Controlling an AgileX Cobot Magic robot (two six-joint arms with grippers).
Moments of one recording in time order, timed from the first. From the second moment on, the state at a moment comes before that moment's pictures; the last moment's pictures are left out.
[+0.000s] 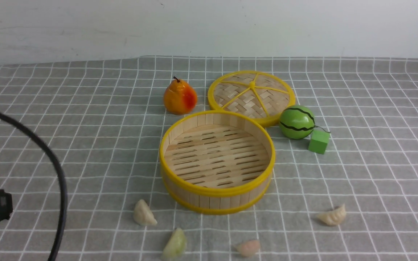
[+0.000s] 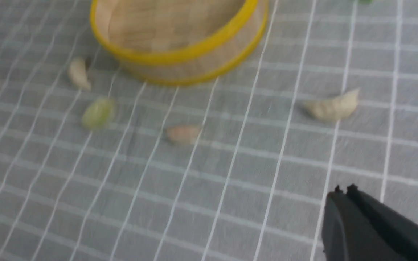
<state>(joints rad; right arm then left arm) -0.03 0.74 -0.68 0.58 0.94 -0.39 -0.04 0.79 -0.77 -0.24 0.87 -0.06</state>
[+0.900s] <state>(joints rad) 0.33 0.94 -0.71 0.47 0.94 -0.44 -0.40 1.85 -1.24 0.05 0.82 -0.63</state>
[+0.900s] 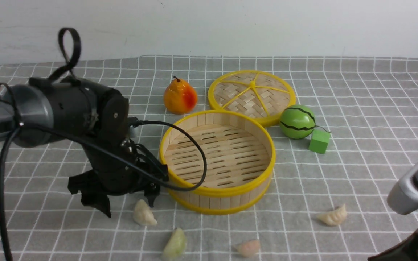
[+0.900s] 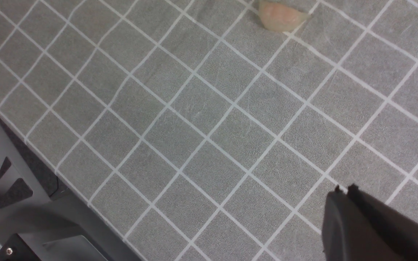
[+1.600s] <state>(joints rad) 0.33 0.94 -0.71 0.48 0.92 -0.44 -0.40 1.88 -1.34 -0.01 0.94 -0.44</state>
